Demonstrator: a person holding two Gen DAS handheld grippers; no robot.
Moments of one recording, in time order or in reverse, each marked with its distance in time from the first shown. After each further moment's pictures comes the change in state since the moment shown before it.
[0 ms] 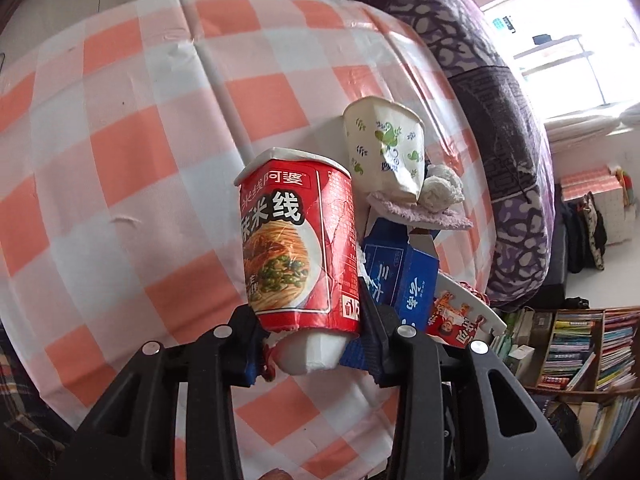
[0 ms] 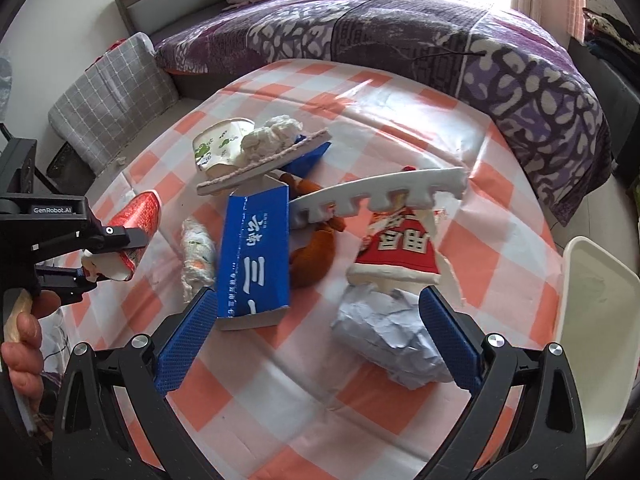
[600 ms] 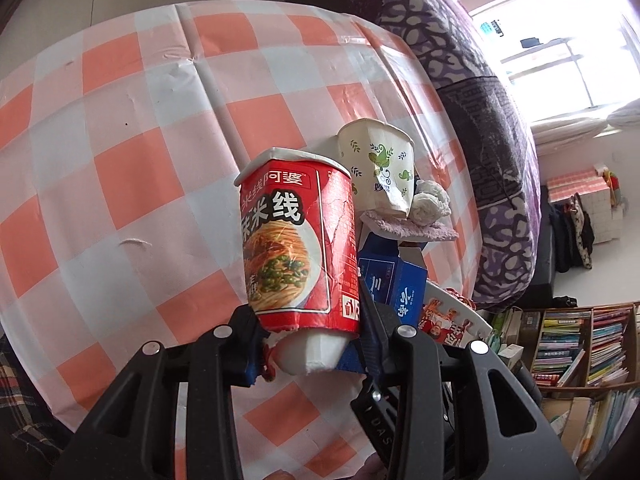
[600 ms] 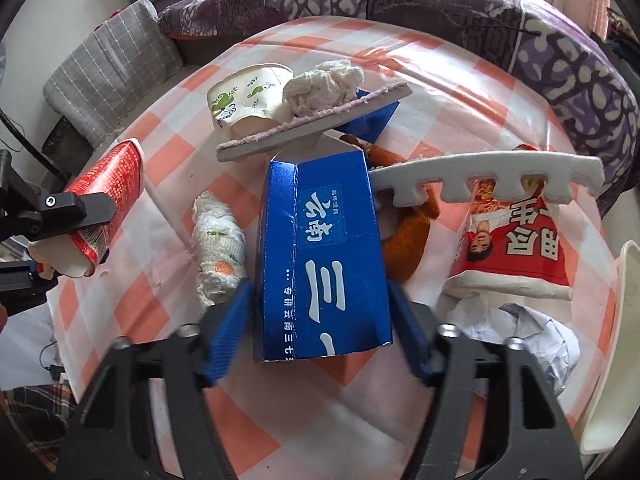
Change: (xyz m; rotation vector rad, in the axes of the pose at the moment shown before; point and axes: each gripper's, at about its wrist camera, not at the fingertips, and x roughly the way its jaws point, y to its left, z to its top) left arm -0.011 0.008 0.010 0.009 -0.006 -0.050; right arm 0.060 0.040 0.002 -0.012 0.114 0.040
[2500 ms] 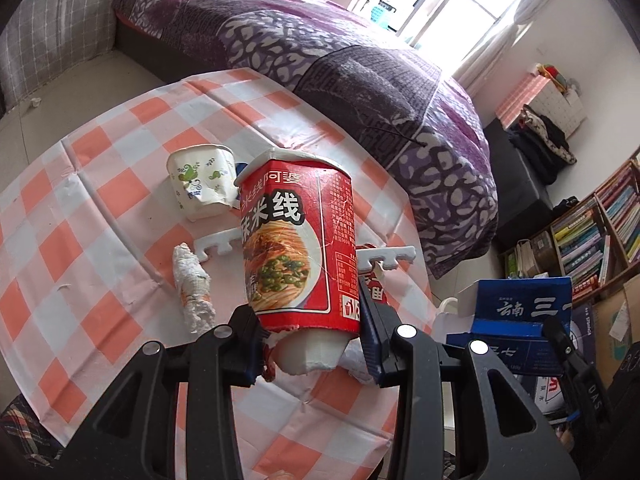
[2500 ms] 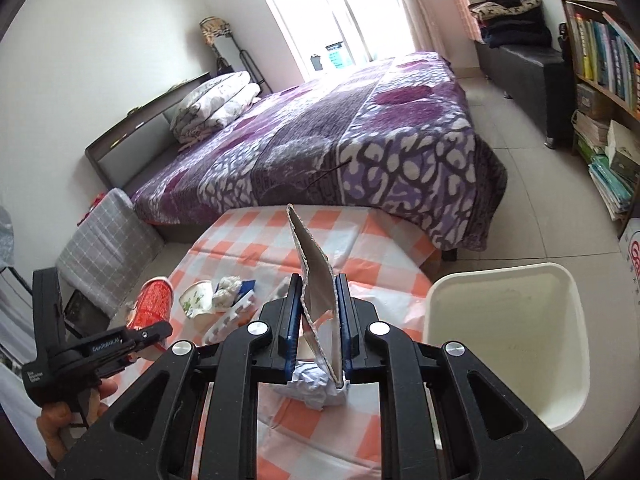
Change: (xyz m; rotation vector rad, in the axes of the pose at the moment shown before) left arm -0.016 -0.148 -0.096 0.459 -0.180 -0.005; right arm -0.222 -0.180 -0.041 0.344 -0.521 -0.028
